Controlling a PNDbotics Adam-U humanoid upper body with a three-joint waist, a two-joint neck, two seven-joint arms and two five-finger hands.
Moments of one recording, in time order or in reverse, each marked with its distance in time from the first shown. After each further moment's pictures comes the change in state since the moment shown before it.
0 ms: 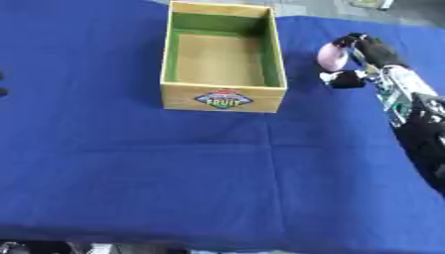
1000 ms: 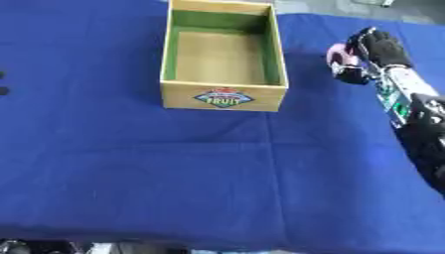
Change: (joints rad) left arm -0.002 -0.001 -0.001 0.000 -0.001 -0.001 -0.001; right arm 0.009 0.000 -0.006 -0.006 0.024 0.086 -0.157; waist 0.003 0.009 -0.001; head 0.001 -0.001
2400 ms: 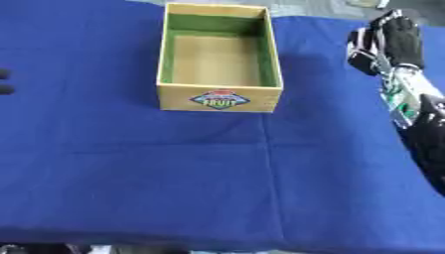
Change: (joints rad) left arm 0.006 0.000 0.000 0.000 0.001 0.001 0.001; right arm 0.018 -0.004 0.000 -0.111 -0.133 0.026 -0.282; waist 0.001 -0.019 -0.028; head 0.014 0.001
